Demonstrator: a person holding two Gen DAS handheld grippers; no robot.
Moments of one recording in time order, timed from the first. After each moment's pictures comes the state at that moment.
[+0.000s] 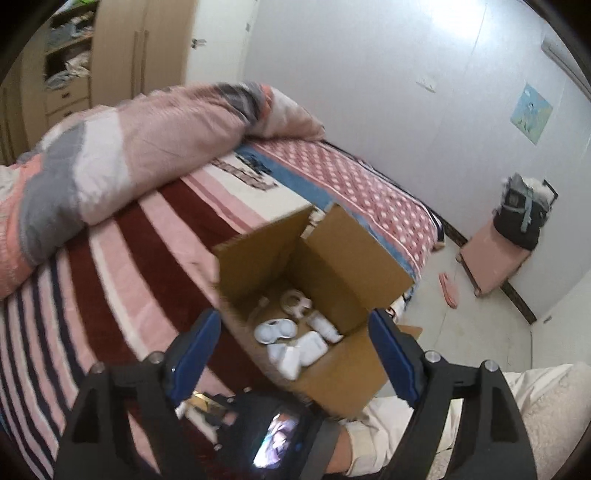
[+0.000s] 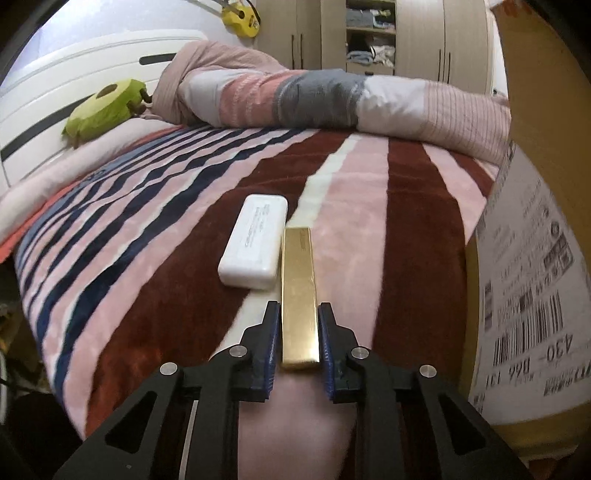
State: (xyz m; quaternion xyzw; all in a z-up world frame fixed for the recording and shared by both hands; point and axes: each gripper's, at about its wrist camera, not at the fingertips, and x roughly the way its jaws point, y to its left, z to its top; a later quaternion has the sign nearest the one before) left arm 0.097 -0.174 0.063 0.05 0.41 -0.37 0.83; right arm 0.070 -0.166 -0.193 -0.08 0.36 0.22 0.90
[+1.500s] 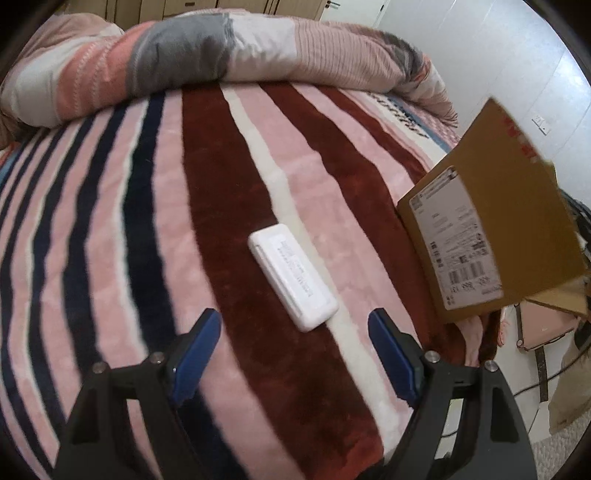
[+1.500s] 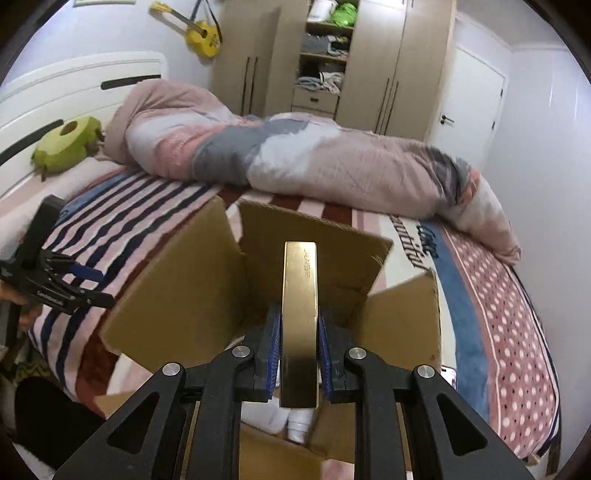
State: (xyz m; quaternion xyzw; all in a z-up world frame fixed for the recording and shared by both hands) left arm 0.123 -0.041 -0.127 -0.04 0.51 -0.19 0.83; right arm 0.058 -0.321 -0.022 -0.12 0.34 0.12 0.93
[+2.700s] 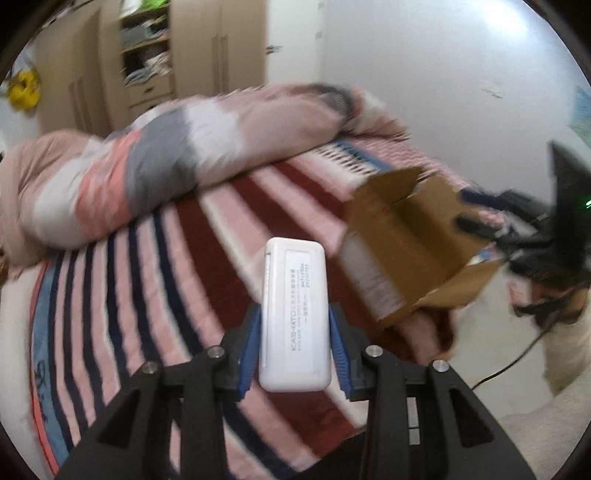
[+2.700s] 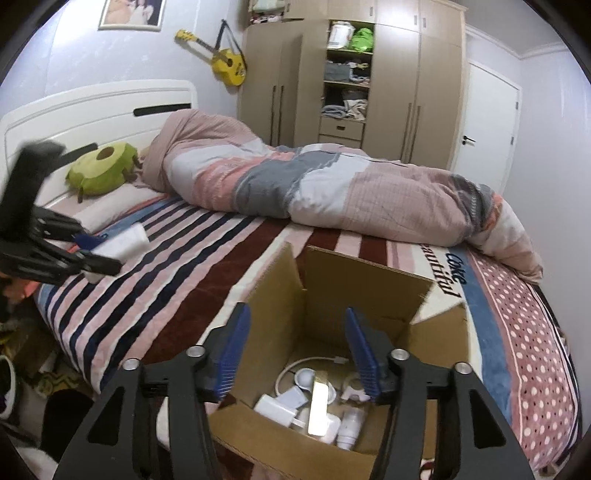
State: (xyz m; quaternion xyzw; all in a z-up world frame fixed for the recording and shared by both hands) left arm 0.048 -0.064 0.039 0.08 0.40 -0.24 0.88; right arm 0.021 -0.299 0.008 -0.09 0.29 0.18 0.94
